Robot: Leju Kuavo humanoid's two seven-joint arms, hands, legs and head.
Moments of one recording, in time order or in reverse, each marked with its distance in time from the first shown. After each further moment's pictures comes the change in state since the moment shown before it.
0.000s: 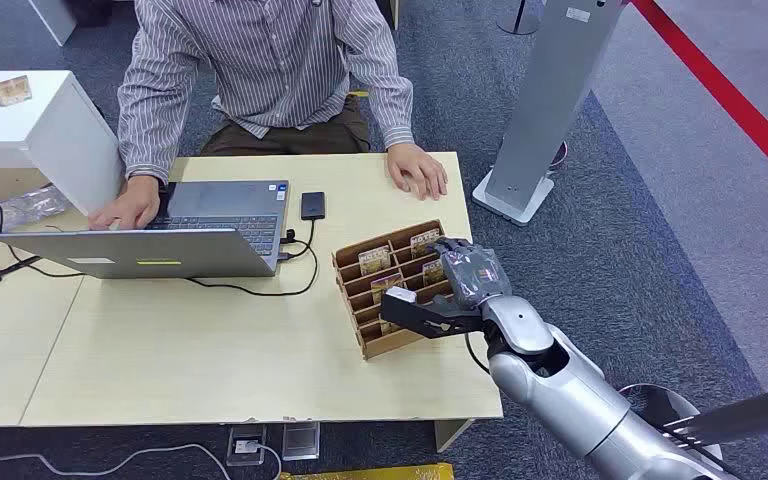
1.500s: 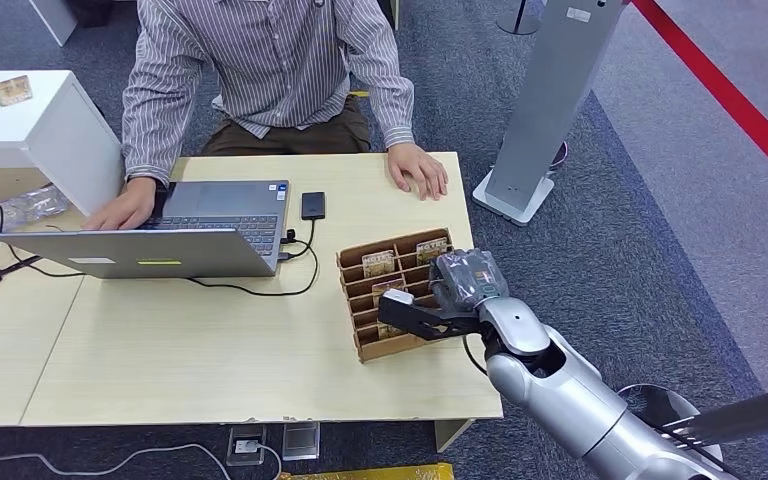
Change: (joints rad) left arm 0.000 0.000 -0.001 0.000 0.001 -0.014 -0.017; right arm -0.004 0.001 0.011 0.009 -0.008 -0.002 0.006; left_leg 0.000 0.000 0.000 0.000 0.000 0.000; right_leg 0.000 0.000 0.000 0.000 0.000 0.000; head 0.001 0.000
